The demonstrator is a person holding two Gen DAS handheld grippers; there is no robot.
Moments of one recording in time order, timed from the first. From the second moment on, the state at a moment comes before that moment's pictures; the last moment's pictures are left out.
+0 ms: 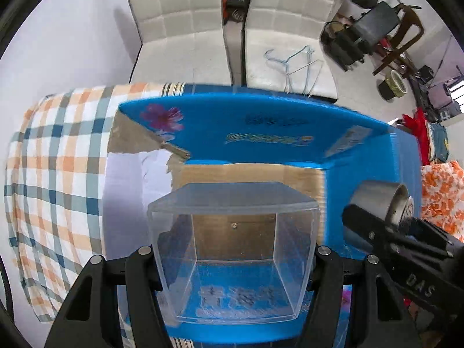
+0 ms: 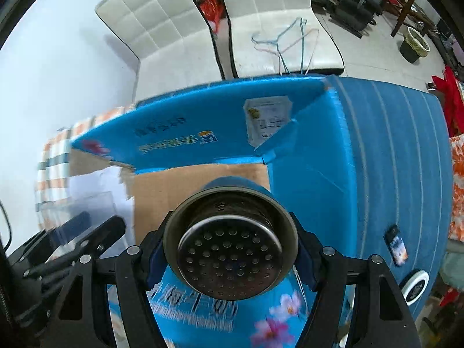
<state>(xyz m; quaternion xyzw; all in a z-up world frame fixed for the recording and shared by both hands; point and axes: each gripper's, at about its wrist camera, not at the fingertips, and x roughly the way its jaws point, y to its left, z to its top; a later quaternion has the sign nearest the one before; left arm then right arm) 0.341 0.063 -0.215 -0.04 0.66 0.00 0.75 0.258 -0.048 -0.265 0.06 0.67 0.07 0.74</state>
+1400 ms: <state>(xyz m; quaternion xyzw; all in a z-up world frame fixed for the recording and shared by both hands) 0.388 0.055 -0.302 -0.12 0.72 -0.07 0.68 0.346 -0.041 -0.307 0.02 0.71 -0.01 0.71</state>
